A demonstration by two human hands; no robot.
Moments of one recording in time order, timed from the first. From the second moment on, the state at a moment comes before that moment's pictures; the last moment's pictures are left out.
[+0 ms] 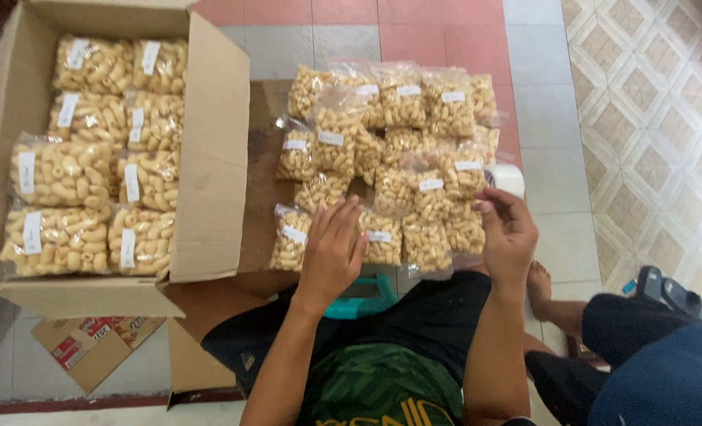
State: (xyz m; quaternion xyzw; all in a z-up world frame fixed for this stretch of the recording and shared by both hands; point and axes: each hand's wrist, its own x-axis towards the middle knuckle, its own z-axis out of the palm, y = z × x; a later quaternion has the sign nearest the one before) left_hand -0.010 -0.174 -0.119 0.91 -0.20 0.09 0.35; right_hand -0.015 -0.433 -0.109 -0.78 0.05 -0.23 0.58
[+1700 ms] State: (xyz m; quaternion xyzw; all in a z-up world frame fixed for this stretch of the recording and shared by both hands) left_hand 0.049 -0.174 -0.127 0.64 0.07 0.09 0.76; right_hand 0.054 -0.274 -0.139 -0.63 0.07 -0.19 0.75
